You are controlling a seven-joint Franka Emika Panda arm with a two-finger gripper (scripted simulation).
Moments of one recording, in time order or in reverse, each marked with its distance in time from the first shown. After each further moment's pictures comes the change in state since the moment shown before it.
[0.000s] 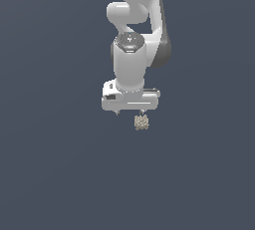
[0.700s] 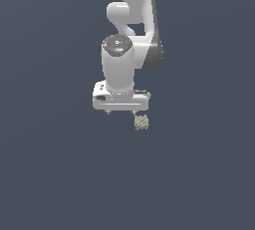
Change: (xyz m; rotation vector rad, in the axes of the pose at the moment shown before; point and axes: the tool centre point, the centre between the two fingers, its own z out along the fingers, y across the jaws) arm -0.004 0.033 0.005 -0.015 -0.024 0.033
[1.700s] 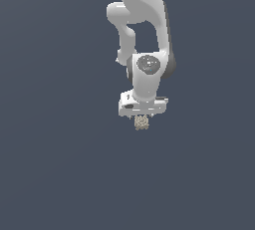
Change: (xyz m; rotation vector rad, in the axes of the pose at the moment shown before) arm -0.029 -0.085 0.073 0.000 0.001 -0.107
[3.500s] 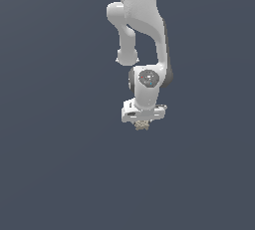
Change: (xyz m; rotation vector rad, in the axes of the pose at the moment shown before) arm -0.003 -0.010 0.057 0.001 0.003 -0.013
